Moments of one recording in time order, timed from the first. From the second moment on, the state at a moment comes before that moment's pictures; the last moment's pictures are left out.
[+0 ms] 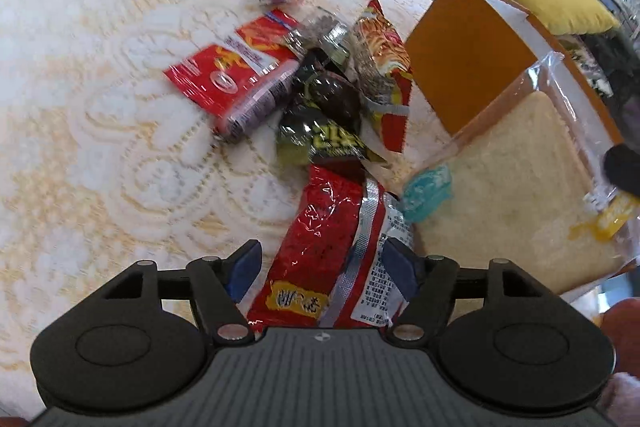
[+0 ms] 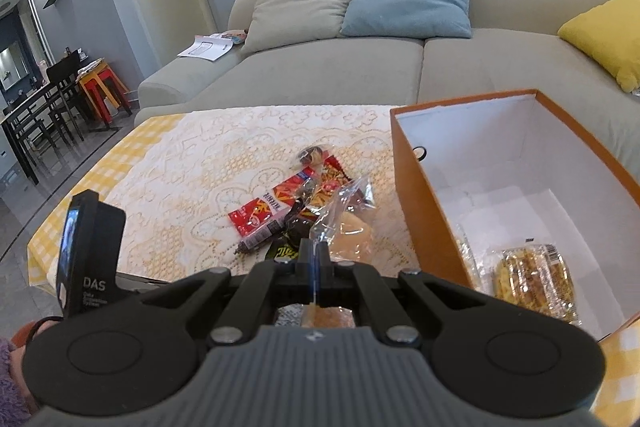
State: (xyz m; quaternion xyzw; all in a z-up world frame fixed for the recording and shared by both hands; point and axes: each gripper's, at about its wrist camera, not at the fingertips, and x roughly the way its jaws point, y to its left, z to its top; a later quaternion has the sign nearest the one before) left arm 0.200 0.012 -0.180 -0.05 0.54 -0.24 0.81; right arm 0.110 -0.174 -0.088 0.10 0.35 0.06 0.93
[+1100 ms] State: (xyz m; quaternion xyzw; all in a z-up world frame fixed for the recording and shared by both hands) left arm 0.165 -0.055 -0.128 0.00 0.54 -0.18 0.82; right arm 0.099 -0.208 -0.102 0.15 0.37 0.04 0.92
